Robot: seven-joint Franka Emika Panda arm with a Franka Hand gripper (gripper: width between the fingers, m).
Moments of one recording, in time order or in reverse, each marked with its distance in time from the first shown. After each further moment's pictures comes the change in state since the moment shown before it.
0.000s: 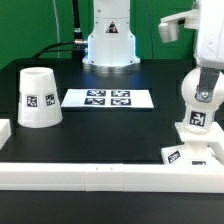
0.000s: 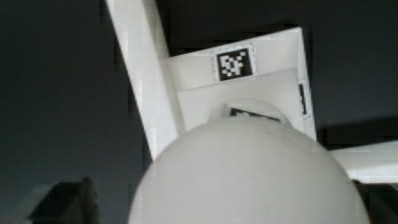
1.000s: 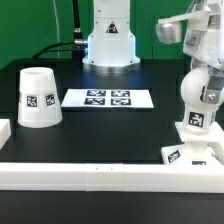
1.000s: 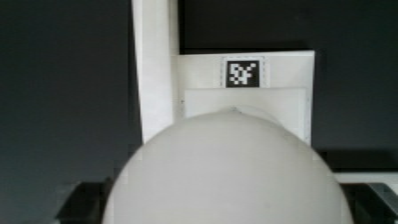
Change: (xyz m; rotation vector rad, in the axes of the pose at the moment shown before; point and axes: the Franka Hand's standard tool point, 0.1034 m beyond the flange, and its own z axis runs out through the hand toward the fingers) arm 0.001 0.001 0.001 -0.003 -0.021 0.000
